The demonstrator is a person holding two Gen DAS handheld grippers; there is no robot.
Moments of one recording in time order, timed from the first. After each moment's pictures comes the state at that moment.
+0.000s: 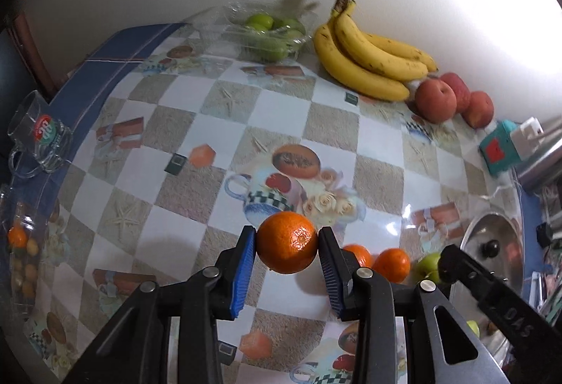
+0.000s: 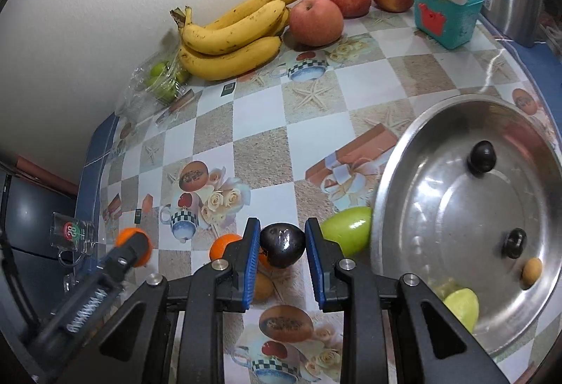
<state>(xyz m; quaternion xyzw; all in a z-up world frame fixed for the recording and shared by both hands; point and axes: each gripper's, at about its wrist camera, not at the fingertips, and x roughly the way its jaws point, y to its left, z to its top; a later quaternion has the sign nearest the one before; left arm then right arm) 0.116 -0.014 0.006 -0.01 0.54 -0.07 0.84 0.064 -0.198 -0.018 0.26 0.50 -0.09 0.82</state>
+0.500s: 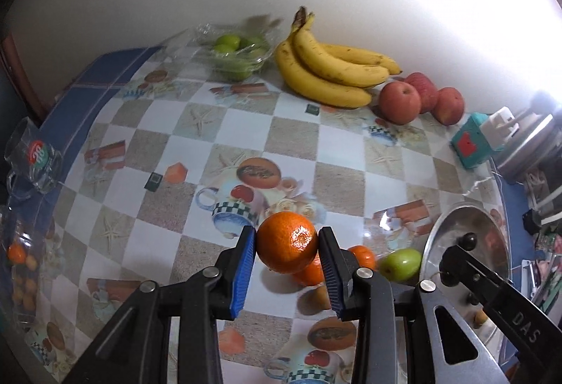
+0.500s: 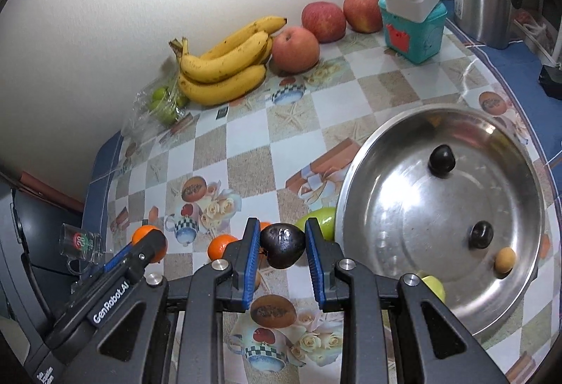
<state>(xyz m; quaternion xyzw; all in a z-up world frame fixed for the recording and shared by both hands) 0.099 -0.047 0.031 0.01 0.51 -0.10 0.85 0.033 -0.218 0.009 0.27 0.46 -0.11 0.84</state>
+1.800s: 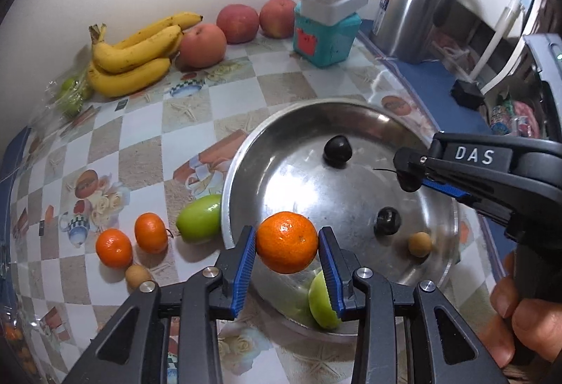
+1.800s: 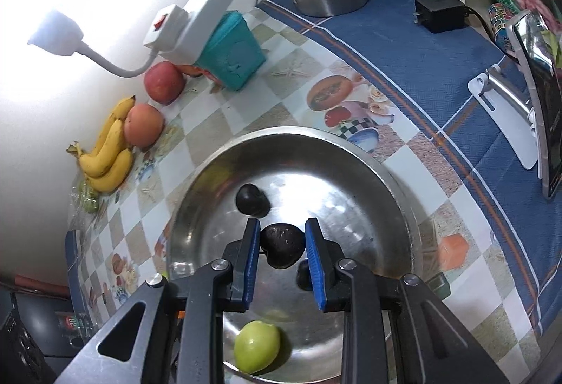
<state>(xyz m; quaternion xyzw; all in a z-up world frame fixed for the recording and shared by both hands) 0.015 -0.223 -0.003 0.15 0.52 -0.28 0.79 -0.043 -0.372 -0.025 0.38 0.43 -0.25 0.78</state>
